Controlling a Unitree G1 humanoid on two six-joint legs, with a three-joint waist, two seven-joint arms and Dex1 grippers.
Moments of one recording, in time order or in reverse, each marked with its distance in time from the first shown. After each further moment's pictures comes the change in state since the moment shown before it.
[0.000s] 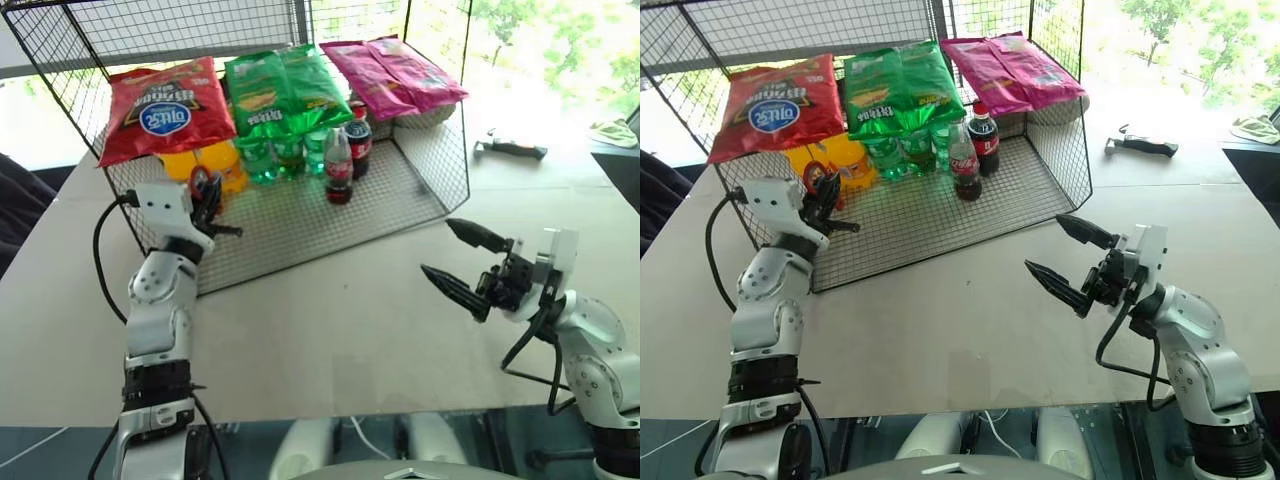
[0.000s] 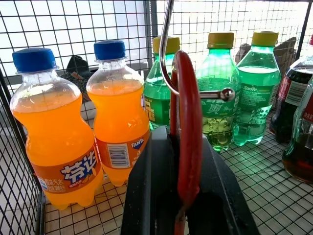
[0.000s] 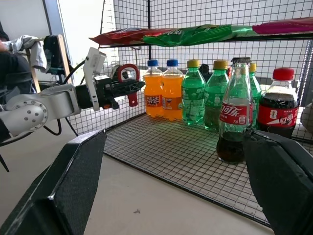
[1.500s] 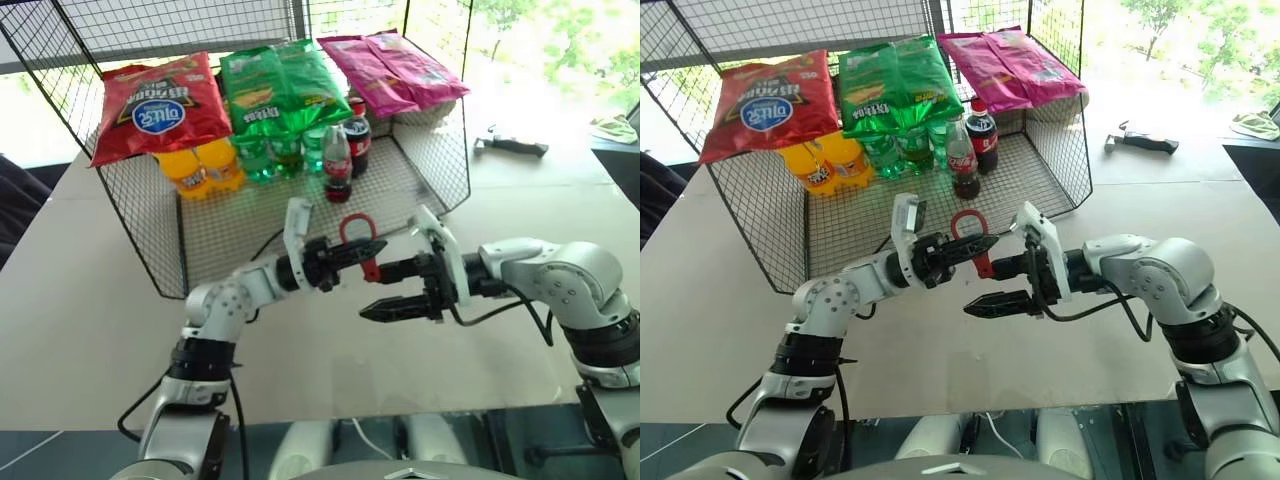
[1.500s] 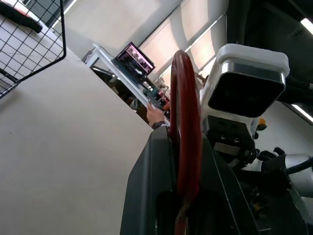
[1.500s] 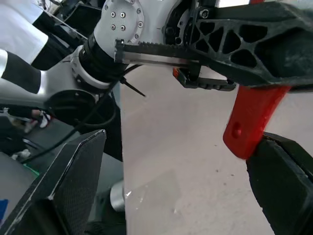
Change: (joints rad) left arm -0.146 -0.078 -0.320 -0.017 -0.681 0.761 -0.614; right arm -0.587 -0.091 0.298 0.108 0.241 1.019 -0.006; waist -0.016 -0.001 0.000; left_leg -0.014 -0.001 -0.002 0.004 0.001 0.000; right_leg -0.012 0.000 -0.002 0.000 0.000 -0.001
